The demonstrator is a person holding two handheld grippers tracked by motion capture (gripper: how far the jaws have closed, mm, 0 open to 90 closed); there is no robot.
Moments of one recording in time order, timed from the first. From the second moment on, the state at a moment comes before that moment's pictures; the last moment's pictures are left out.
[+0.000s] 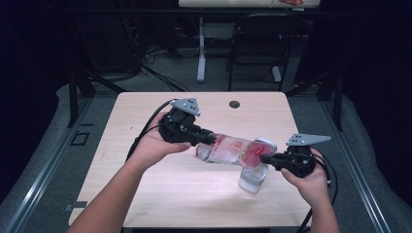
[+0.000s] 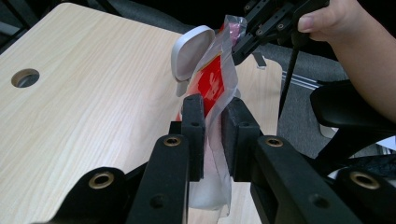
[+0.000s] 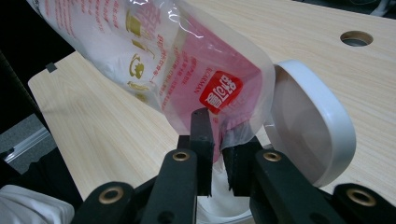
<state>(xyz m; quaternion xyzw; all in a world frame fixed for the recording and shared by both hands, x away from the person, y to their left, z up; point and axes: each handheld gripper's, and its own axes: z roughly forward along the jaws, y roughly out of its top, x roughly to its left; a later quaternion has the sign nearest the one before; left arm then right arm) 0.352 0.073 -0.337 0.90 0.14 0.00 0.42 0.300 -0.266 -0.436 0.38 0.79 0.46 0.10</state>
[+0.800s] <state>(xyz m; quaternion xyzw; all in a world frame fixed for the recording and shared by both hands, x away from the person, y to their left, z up) 0.353 0.071 -0.337 0.90 0.13 -0.01 0.42 0.300 -0.266 -0.437 0.38 0.79 0.46 0.10</state>
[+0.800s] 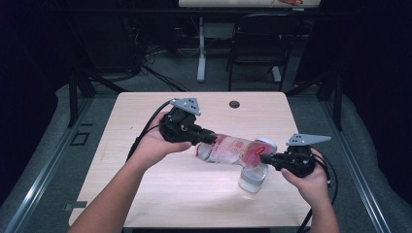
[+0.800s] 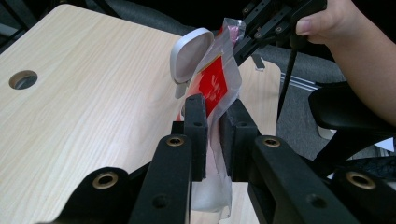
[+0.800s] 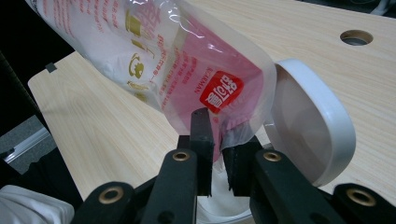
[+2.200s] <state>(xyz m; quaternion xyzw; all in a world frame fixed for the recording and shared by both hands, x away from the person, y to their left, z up) 0.352 0.063 -0.332 0.90 0.12 -0.01 0.42 0.301 -0.273 -0.440 0.39 0.79 0.46 0.09</state>
